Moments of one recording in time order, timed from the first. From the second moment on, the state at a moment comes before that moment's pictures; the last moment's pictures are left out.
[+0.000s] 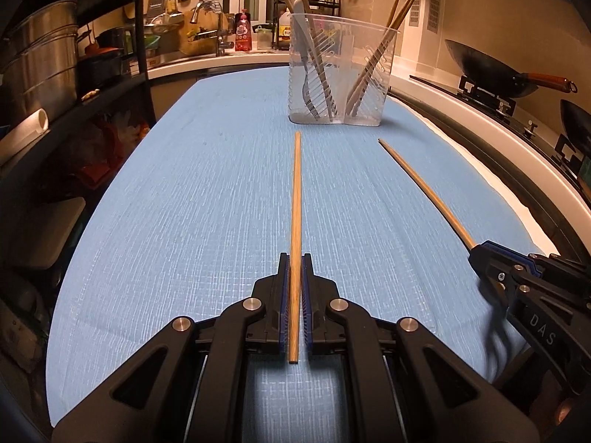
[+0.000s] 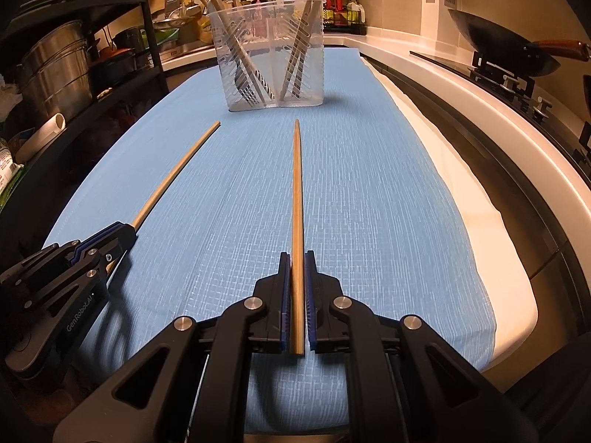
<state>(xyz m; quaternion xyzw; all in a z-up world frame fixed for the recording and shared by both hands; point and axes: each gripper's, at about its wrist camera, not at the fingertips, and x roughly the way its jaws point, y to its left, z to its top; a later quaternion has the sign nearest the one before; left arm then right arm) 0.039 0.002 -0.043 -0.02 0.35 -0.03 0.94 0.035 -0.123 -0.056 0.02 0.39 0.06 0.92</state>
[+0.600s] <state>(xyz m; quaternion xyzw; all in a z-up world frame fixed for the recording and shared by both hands) 0.039 0.003 -0.043 -0.01 0.35 -0.03 0.94 0.035 -0.120 -0.056 0.01 0.39 0.05 0.92</state>
